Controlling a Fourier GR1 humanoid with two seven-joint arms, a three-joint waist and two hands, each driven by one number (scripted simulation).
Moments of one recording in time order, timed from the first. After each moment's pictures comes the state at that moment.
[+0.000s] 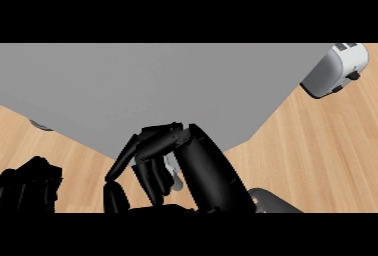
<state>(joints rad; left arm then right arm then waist) 0.23 0.56 -0.19 -1.74 0.73 -0.04 -0.50 -0.65 -0.03 0.65 -1.90 0.02 -0.41 0.63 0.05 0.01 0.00</state>
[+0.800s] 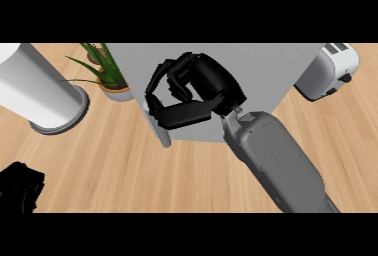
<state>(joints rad) 0.28 0.59 -0.11 -1.73 0.76 -0.14 -0.50 -0.81 -0.03 0.32 -1.37 -0.30 -0.01 0.28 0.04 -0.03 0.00</state>
